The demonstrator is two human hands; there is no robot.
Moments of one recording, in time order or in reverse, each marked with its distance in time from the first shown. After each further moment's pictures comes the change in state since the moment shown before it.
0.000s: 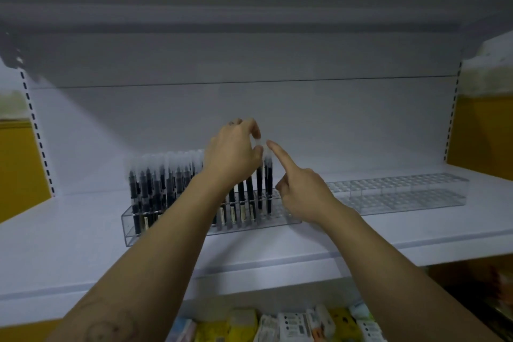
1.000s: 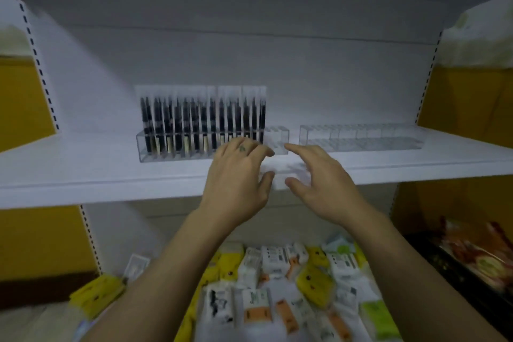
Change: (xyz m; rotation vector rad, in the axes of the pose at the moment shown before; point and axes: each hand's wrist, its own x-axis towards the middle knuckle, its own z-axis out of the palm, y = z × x) left_hand -0.179 0.020 0.015 0.034 0.089 0.227; right_hand -0.148 0.001 0.005 -0.052 0.126 -0.058
